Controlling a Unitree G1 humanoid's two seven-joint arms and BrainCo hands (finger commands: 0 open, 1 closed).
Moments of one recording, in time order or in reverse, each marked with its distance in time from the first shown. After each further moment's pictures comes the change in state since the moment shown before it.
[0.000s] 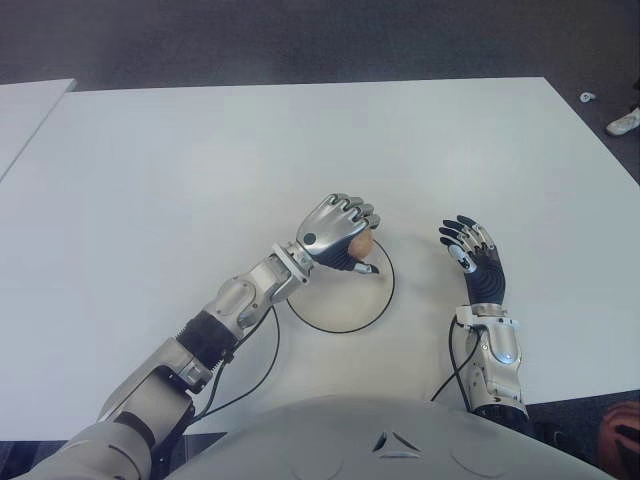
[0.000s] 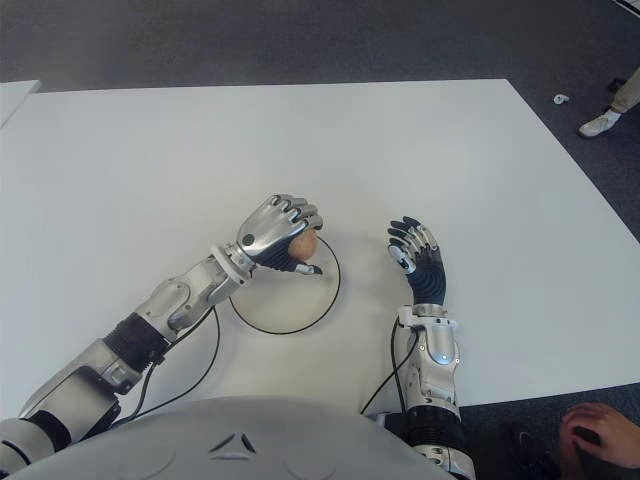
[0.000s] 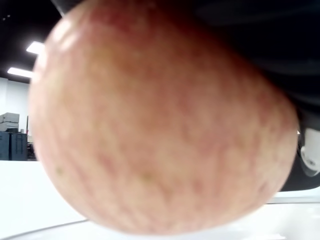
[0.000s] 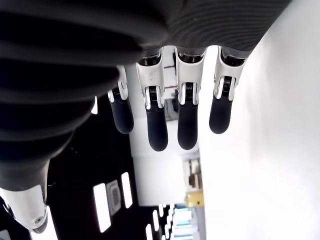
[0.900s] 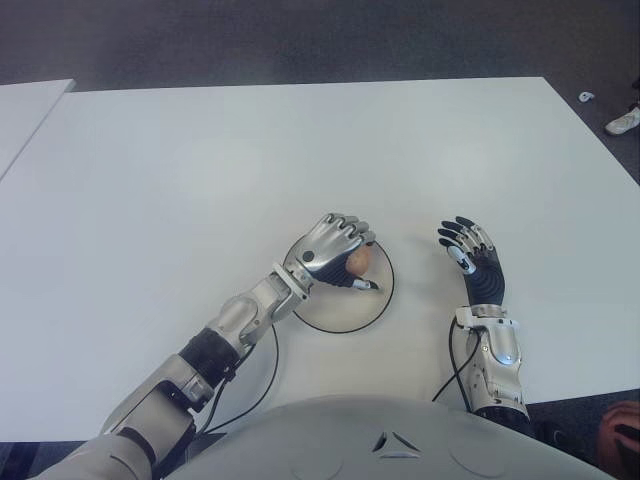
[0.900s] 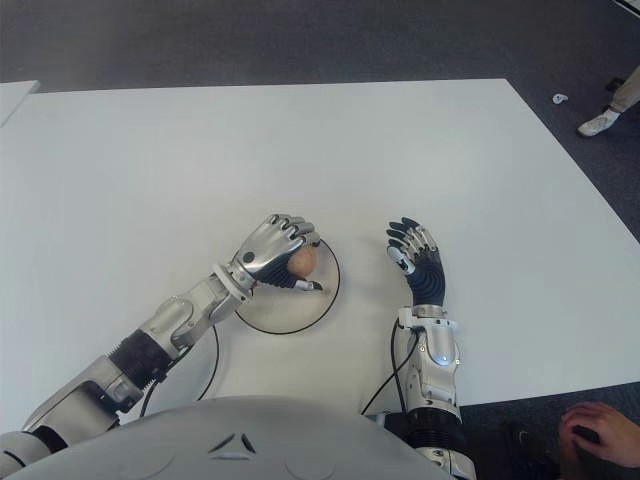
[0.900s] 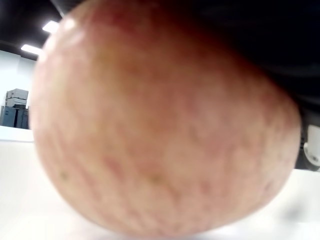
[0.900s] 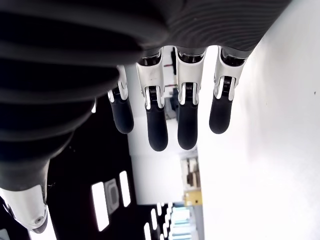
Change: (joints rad) left arm 0.075 -0.014 -0.022 0.049 -0.012 0.005 0.051; right arm 0.010 -0.005 -0.001 -0.012 0.009 0.010 0.002
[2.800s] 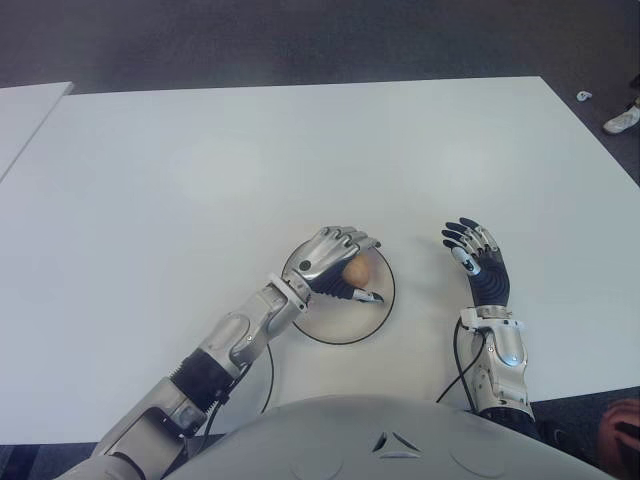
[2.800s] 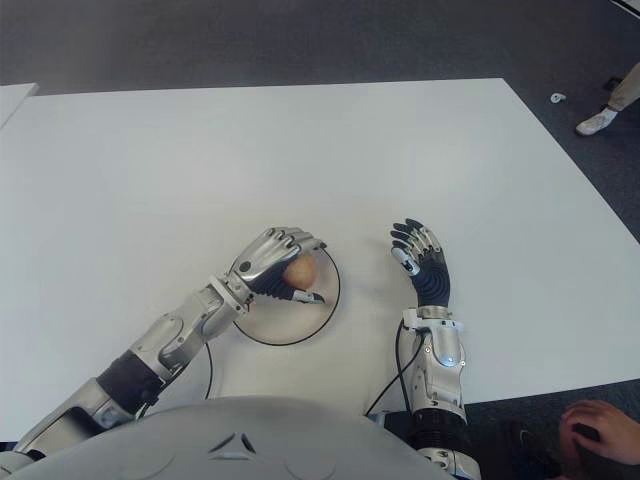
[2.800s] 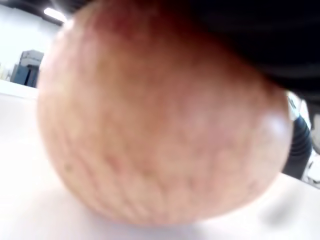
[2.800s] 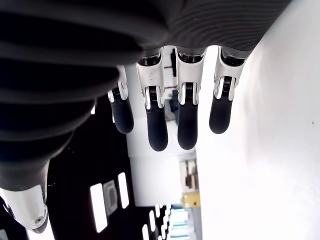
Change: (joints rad) left arm 0.116 0.032 0.027 -0.182 -0.151 0.060 -0.270; right arm -0.002 -0.018 -0.017 0.006 0.009 0.009 0.015
